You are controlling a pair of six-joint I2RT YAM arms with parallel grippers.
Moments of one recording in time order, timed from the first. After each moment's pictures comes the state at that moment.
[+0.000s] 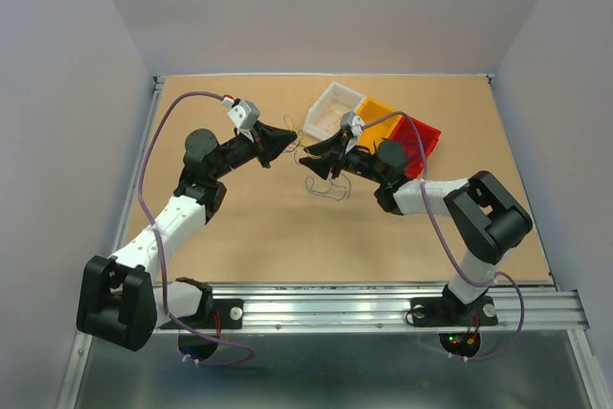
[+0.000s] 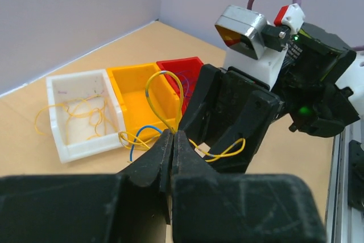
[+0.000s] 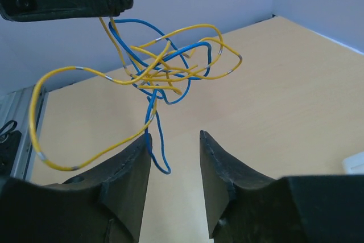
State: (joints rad) left arm -0.33 1.17 0.72 0.60 0.69 -0.25; right arm 0.60 1.73 0.80 1.14 -0.58 0.25
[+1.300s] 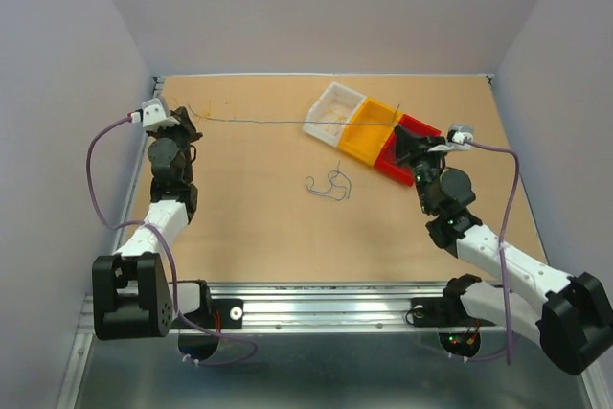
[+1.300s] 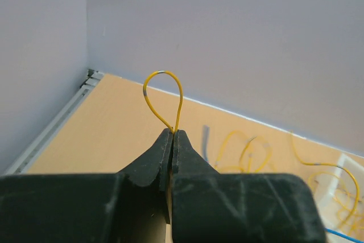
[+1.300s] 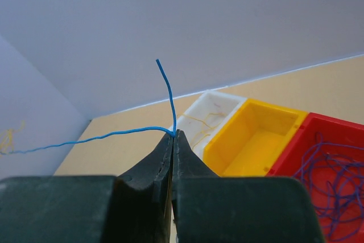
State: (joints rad) left arm 0.02 1.19 0.59 0.78 -0.17 -0.26; right arm 0.53 1.03 0.50 0.79 0.38 0.39
